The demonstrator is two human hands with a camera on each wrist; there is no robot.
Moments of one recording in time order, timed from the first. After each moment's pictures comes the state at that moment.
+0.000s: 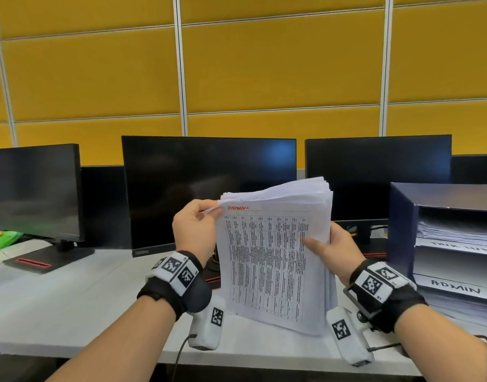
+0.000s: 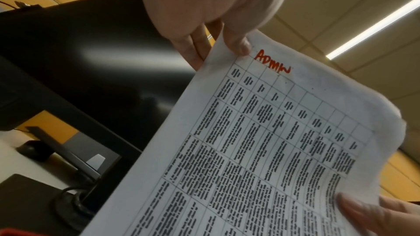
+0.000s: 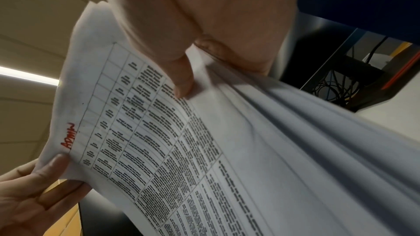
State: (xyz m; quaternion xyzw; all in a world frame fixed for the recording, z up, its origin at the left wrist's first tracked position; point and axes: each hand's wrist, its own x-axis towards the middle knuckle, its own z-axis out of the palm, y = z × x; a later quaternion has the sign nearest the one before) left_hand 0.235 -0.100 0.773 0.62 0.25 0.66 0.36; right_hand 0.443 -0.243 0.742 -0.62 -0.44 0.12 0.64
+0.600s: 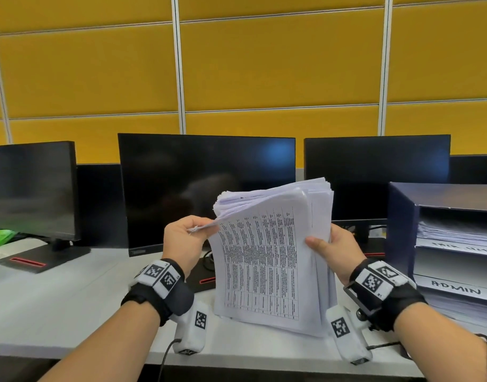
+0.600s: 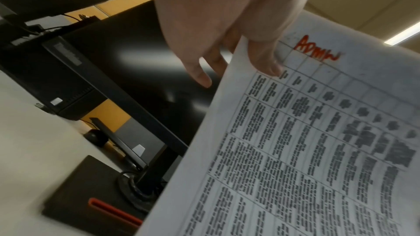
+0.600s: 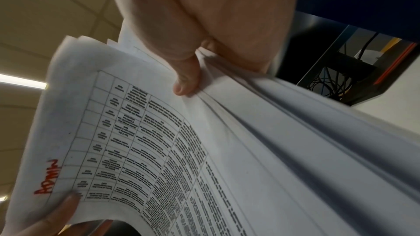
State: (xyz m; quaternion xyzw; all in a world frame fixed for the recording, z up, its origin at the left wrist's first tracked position) left_hand 0.219 -0.084 0.752 0.65 0.24 0.58 0.42; right_hand 0.452 -0.240 0.737 -0.62 -0.44 0.10 0.64
